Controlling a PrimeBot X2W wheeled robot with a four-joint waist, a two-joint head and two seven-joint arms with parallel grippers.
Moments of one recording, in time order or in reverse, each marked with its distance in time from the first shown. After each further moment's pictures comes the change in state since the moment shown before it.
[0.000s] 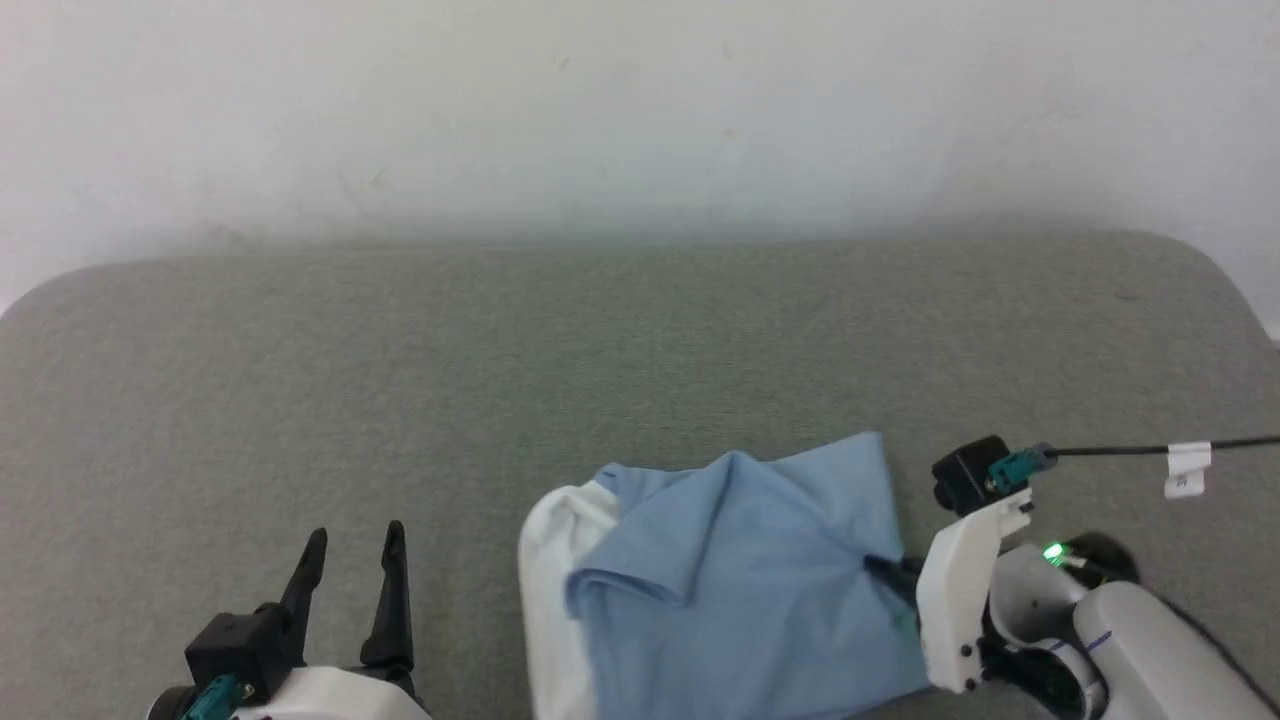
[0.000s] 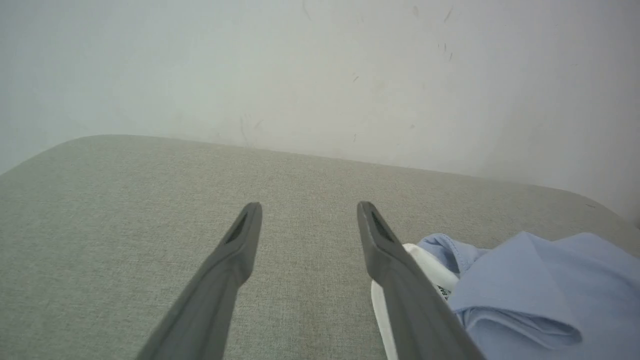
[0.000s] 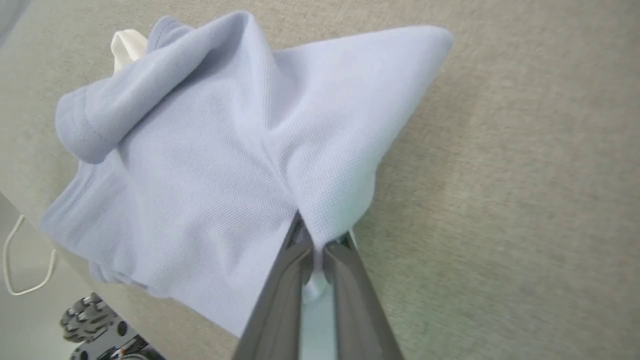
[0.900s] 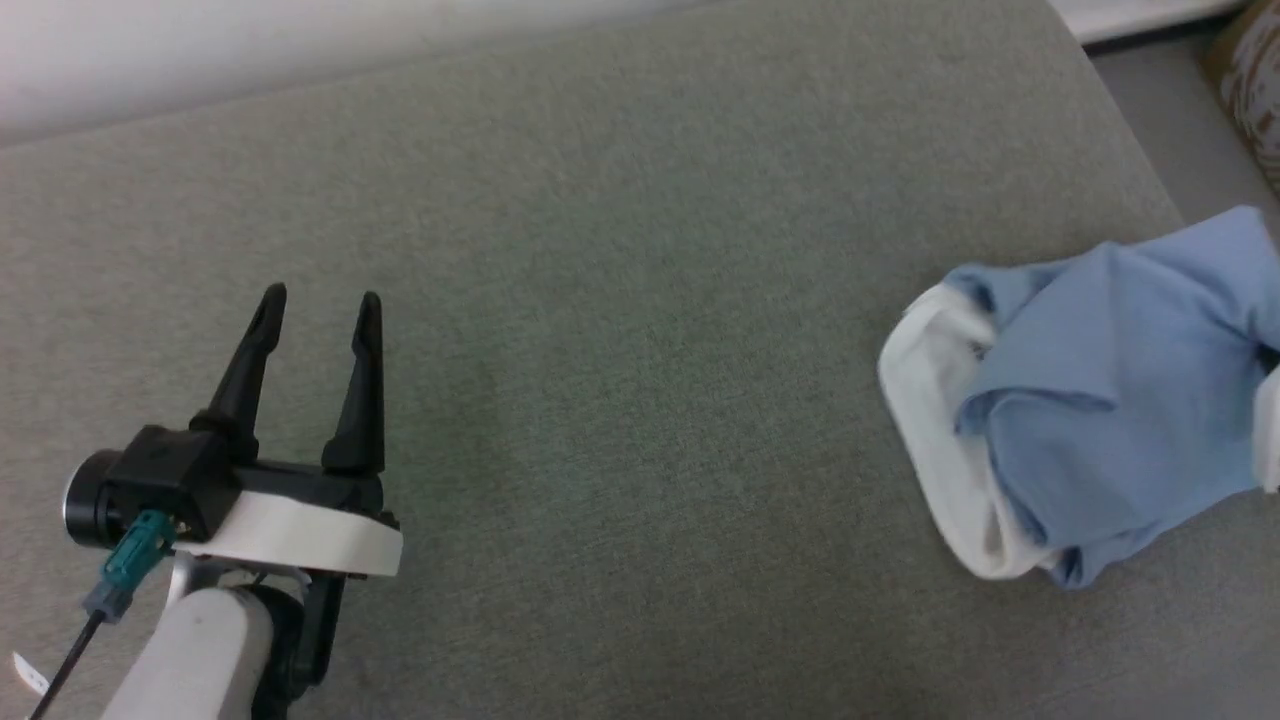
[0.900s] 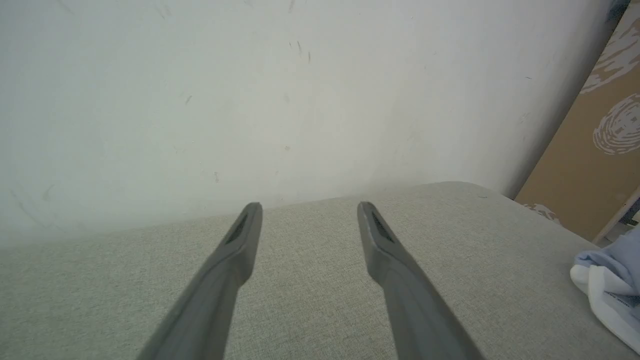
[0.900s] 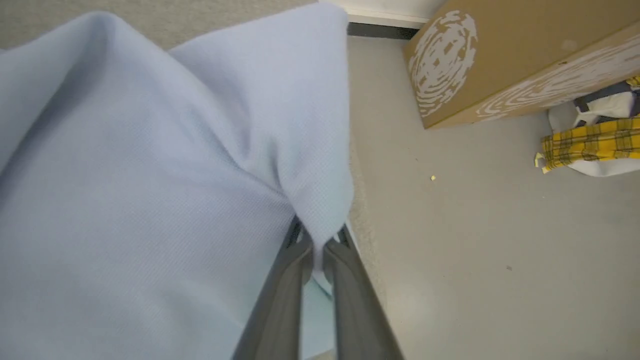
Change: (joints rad) left arm -0.261 0.087 0.016 -0.160 0.078 -0.042 0.045; right arm -0.251 -0.237 -0.341 0.291 -0.374 0.001 -0.201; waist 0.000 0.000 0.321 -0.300
